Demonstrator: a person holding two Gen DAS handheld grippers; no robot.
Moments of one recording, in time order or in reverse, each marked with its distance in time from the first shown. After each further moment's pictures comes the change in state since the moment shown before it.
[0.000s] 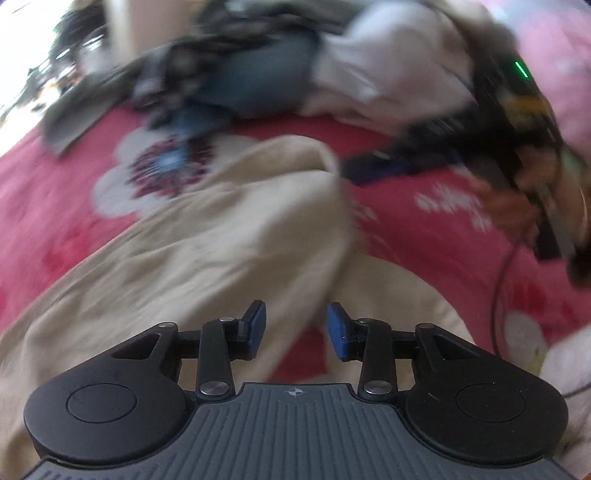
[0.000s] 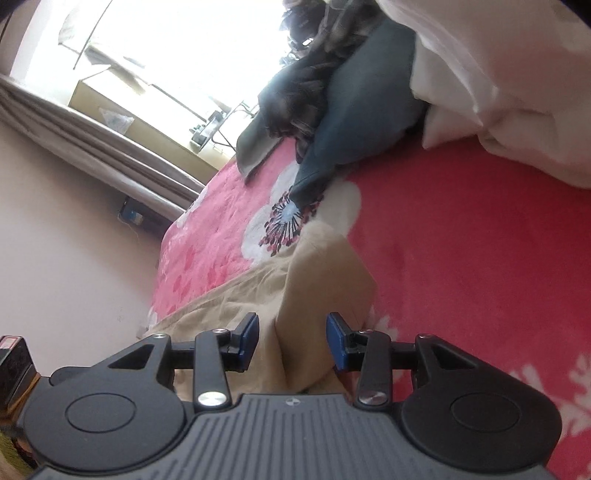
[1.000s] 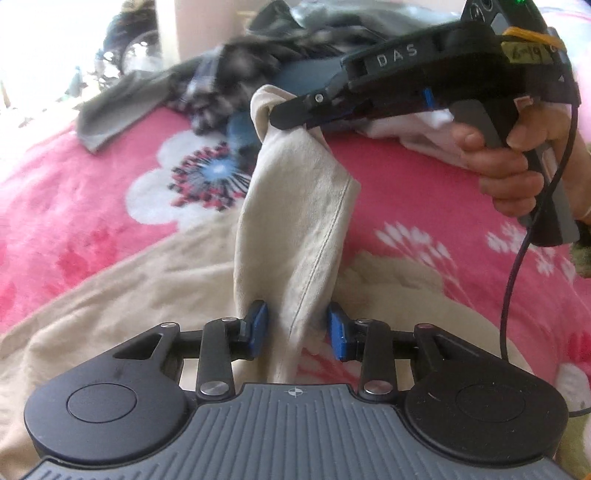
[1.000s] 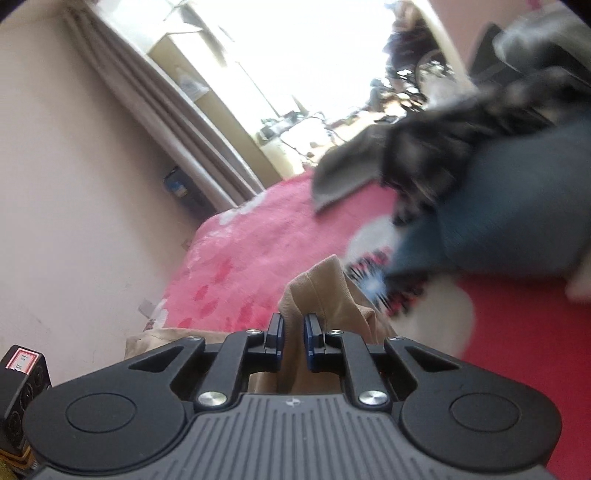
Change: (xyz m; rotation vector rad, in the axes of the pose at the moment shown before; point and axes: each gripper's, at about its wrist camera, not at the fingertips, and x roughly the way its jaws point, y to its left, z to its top) left arm 0.031 0.042 0.005 -0.138 -0.112 0.140; right arm 0.075 0.075 0.066 -0.353 -0.041 0.108
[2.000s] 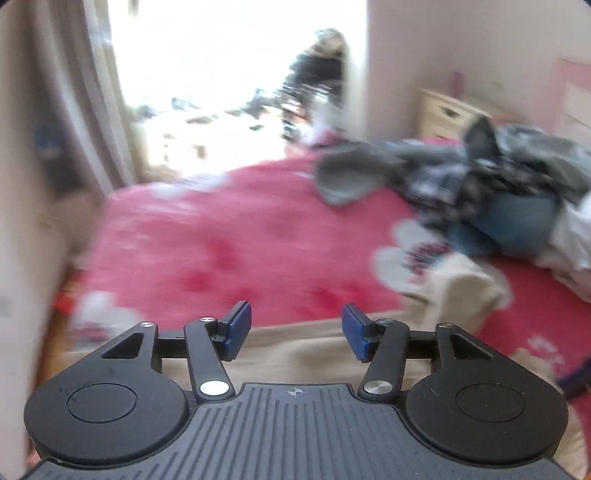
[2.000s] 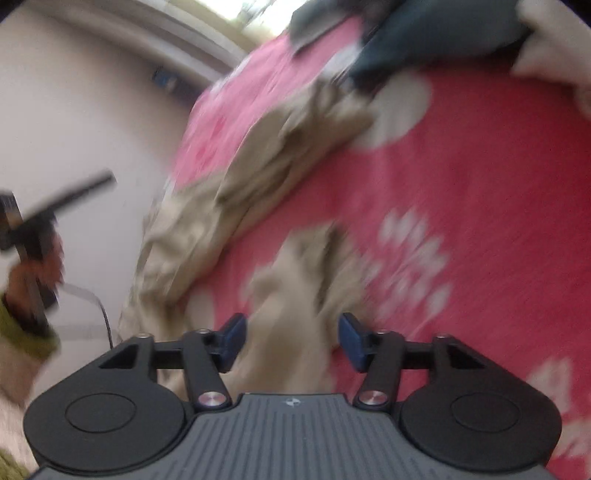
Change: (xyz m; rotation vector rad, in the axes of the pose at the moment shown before) left arm -0.163 0.125 -0.020 -0.328 -0.190 0.468; right arm -0.053 -0.027 -0.091 0.154 0.496 0.043
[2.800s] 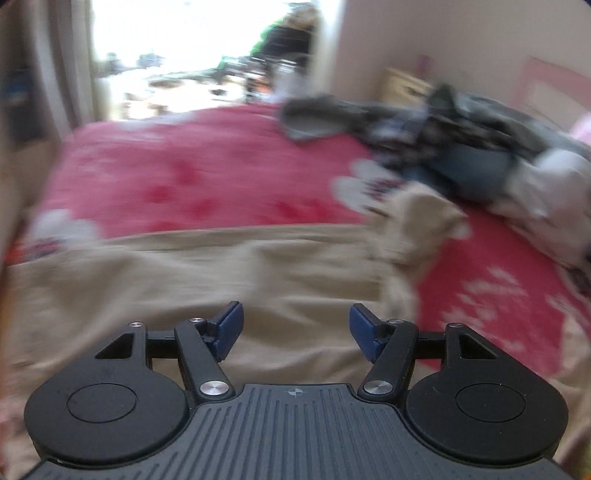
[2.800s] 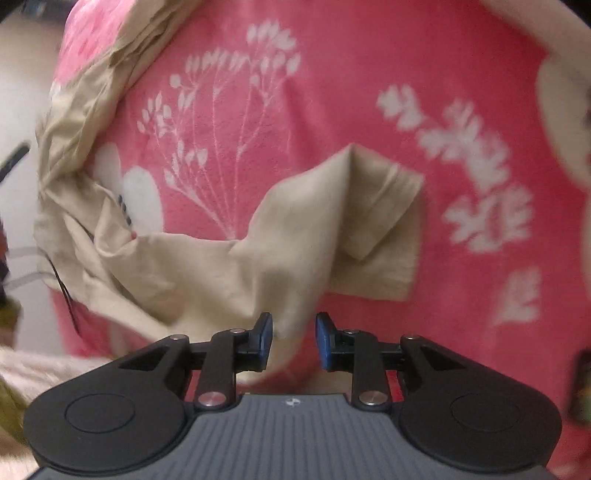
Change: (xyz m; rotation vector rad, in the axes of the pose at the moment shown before) left arm 0.021 -0.006 -0.090 -0.021 0.101 -0.286; right arm -0.071 0.023 -0.065 0.190 0.369 -0.379
